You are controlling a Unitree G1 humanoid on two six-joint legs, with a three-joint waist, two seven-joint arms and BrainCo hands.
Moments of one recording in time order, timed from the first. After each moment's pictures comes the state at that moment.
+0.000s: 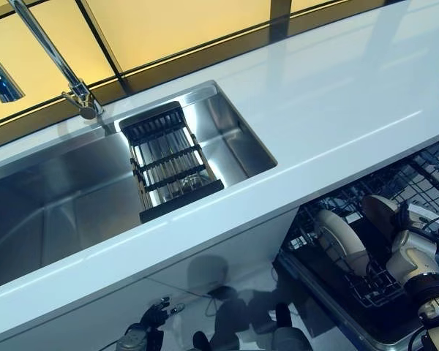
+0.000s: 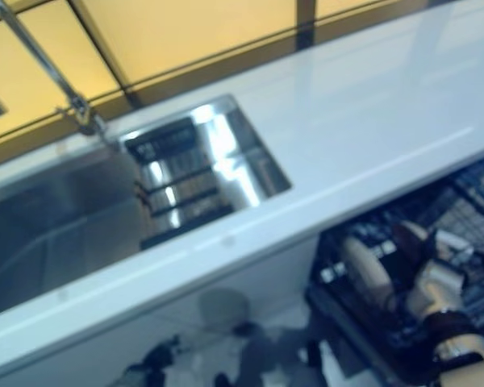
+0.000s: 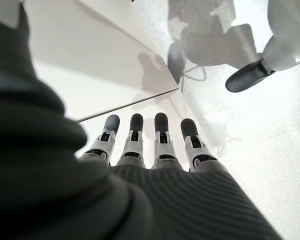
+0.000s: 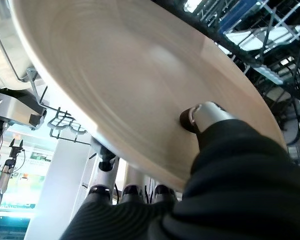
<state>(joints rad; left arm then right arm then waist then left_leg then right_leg) 0.03 0.24 -0.24 1.03 -0.21 -0.14 -0.10 -0.34 -0.79 0.29 0.63 -0.60 0.57 -0.20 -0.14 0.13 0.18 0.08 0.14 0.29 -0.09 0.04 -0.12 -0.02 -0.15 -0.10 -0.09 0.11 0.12</state>
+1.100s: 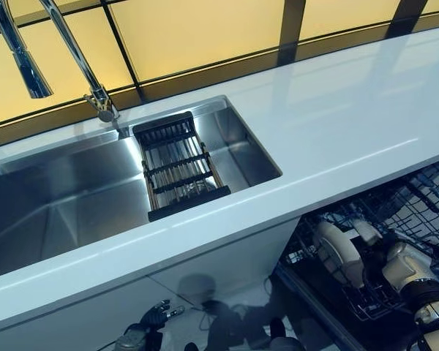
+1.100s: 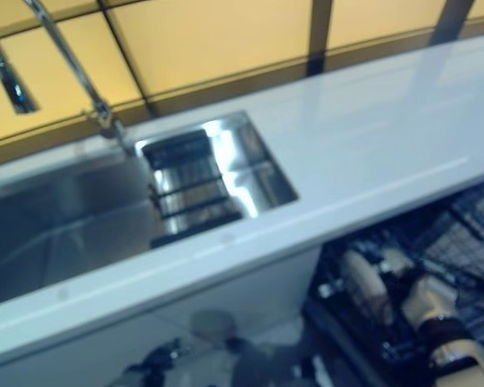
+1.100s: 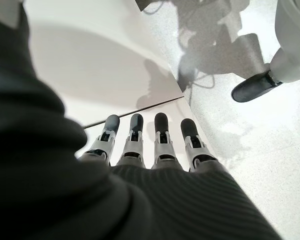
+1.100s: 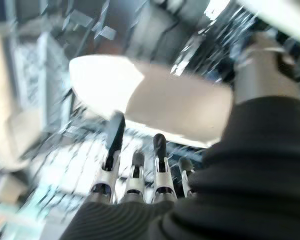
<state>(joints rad) 0.02 0.27 -0.25 0.99 -0.21 -0.07 -0.12 -0.31 -0.77 0.26 0.53 -0.43 0.61 0.18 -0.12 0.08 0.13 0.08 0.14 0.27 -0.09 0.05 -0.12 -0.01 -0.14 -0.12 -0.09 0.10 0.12</state>
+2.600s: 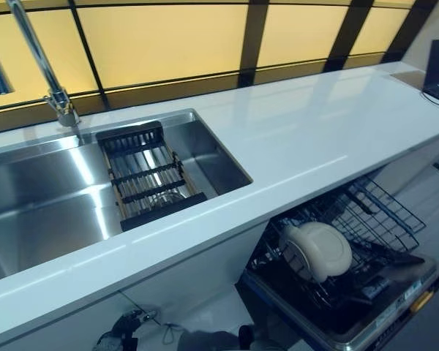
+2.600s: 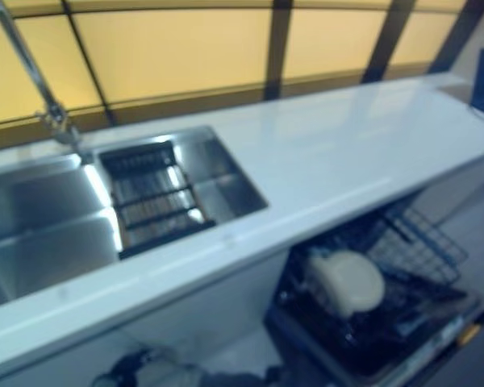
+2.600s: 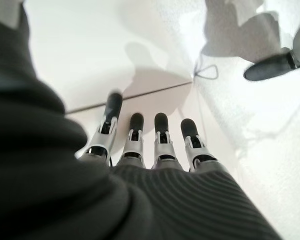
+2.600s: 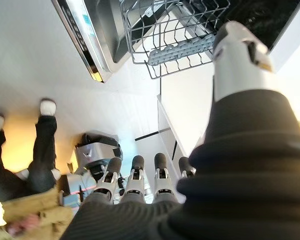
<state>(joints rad) 0.02 0.33 -0.11 1.12 -0.19 -0.10 0.00 -0.16 -1.20 -0.27 0.65 0.00 0.49 0.31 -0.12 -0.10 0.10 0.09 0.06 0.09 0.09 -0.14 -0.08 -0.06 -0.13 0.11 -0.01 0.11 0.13</state>
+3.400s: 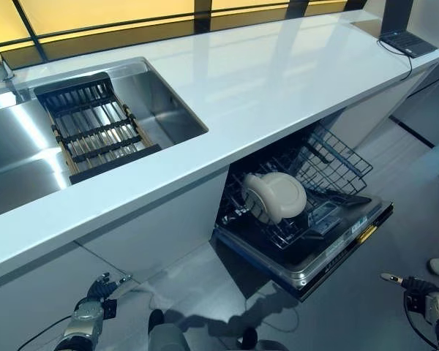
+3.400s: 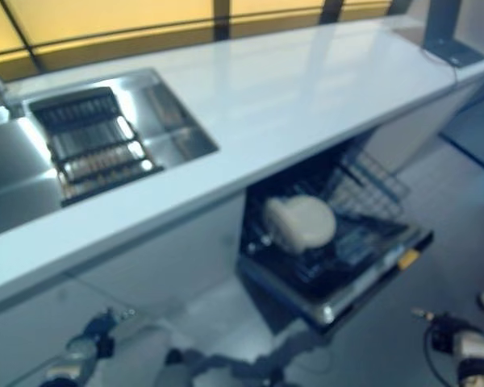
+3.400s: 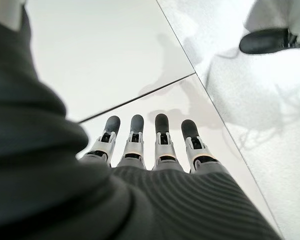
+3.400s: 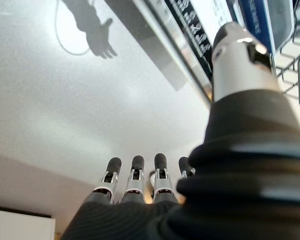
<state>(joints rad) -0.10 0.47 -0.08 0.99 -0.30 -0.01 0.10 -0.15 -0.74 -0.17 1.00 0.29 0.37 0.04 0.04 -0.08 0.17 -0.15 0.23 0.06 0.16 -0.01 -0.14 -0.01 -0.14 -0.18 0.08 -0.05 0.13</state>
